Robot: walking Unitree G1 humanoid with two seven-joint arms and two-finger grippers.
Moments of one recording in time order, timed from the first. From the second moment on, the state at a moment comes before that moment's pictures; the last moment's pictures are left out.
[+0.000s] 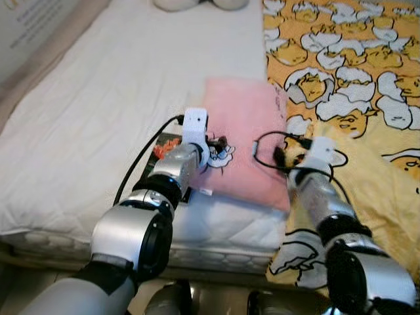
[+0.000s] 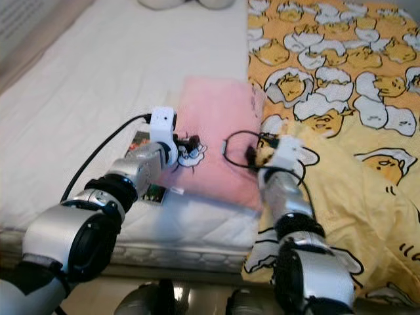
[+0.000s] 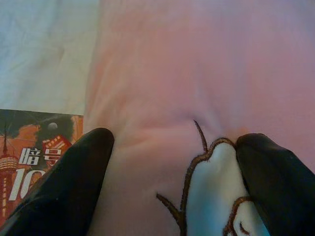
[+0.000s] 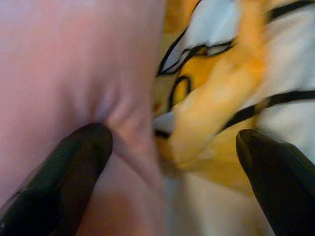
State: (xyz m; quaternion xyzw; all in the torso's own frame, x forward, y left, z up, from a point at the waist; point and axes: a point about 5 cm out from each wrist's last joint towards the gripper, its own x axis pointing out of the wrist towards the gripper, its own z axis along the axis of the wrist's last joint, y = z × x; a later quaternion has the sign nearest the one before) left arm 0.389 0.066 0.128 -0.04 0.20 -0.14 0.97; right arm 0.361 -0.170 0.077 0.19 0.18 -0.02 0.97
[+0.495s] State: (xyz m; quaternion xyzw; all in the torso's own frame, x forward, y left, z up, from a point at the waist) left arm 0.381 0.059 0.116 -0.06 0.22 -0.16 0.96; right arm 0.351 -0.154 0.055 0.26 0.23 0.00 0.94
